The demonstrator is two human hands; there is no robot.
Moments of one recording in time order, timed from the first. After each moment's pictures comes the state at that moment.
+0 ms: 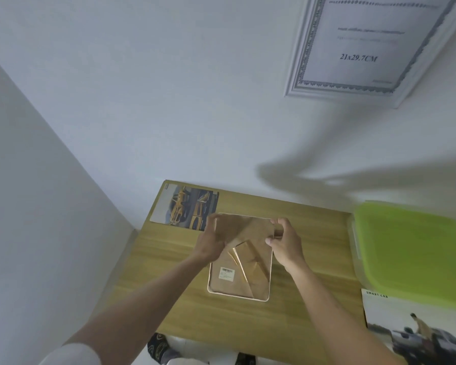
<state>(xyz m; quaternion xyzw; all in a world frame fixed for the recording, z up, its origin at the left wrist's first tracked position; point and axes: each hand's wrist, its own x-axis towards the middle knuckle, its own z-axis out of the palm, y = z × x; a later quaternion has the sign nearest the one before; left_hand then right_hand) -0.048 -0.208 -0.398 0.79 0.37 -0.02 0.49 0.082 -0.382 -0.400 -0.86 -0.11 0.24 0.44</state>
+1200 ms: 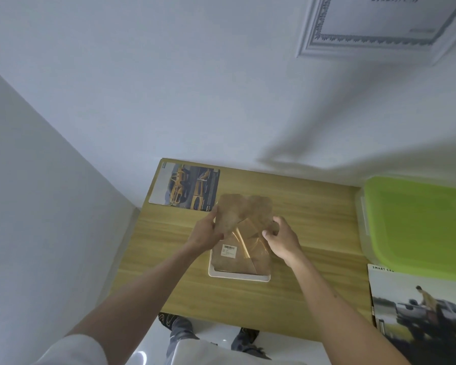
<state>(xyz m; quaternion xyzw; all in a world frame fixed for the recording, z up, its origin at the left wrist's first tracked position) -0.064 -0.195 -0.424 0.81 0.34 -0.10 0.47 0.059 -0.383 -0.427 -0.87 -0.06 0.36 0.34</state>
